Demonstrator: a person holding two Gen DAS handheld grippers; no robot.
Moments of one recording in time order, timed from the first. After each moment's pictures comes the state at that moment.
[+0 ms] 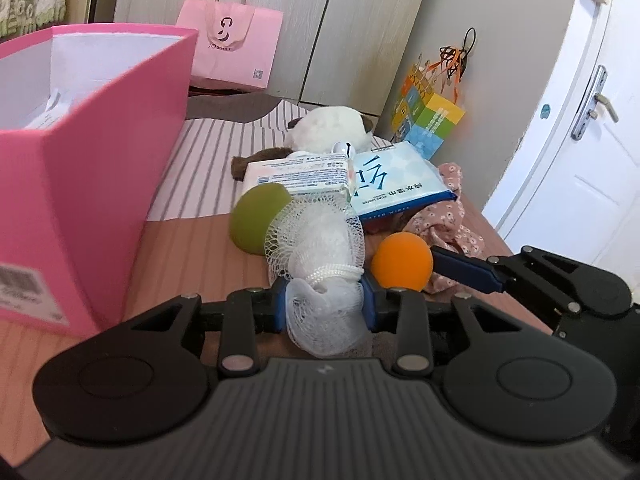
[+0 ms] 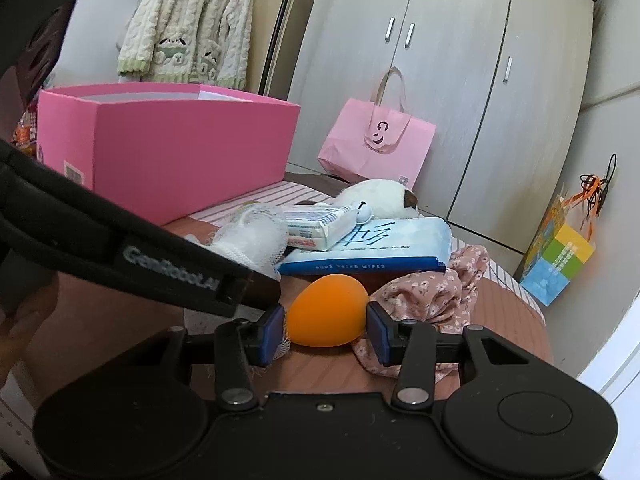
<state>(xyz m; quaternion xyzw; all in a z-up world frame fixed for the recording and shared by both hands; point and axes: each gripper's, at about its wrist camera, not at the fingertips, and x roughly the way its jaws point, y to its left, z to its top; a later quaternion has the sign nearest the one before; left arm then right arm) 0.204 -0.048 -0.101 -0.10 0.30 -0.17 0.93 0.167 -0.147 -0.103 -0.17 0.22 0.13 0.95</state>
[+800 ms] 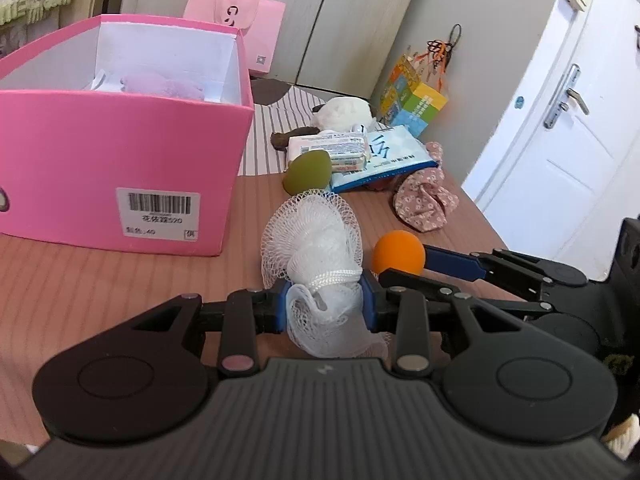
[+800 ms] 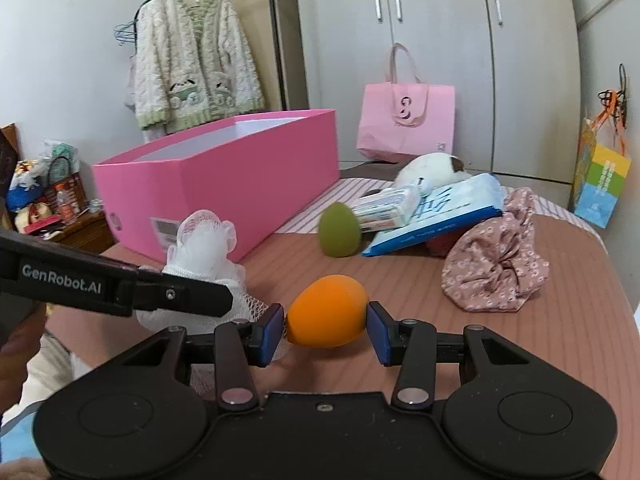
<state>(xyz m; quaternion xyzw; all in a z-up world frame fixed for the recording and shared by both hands) 0.135 0.022 -0.078 -0.11 0.34 -0.20 0.91 0.123 -0.135 -0.093 -0.02 0.26 0.19 0.95</state>
